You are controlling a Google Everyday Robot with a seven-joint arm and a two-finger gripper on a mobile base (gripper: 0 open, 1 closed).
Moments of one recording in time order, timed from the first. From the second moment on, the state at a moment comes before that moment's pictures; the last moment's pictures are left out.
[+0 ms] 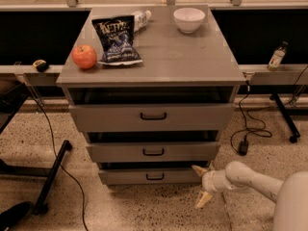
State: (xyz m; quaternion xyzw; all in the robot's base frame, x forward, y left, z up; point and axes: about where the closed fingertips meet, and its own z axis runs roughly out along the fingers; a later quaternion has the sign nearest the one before) arm 0.560 -0.206 0.273 -0.68 0.66 0.10 0.30
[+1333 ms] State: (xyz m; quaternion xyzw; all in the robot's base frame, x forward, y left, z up) arm 0.607 -0.189 0.201 -0.68 0.66 0.13 0.28
